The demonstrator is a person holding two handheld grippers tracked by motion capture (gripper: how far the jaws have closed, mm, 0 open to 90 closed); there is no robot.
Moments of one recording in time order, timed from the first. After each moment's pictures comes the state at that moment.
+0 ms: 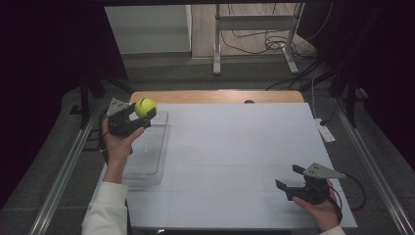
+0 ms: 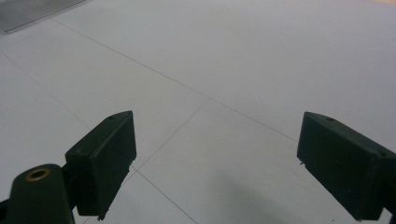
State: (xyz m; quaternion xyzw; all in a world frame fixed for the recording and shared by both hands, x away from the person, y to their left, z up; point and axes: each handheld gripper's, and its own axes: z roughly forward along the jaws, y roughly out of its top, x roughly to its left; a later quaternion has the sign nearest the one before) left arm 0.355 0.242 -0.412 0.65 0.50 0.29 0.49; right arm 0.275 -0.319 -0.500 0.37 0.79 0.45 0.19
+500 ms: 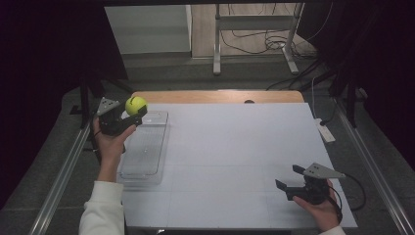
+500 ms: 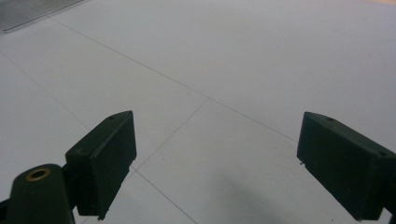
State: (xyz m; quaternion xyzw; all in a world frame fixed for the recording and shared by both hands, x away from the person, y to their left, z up) left arm 0.356 0.265 -0.412 0.63 0.53 0.30 0.49; right arm 0.275 -0.319 -0.500 0.37 0.79 0.45 0.19
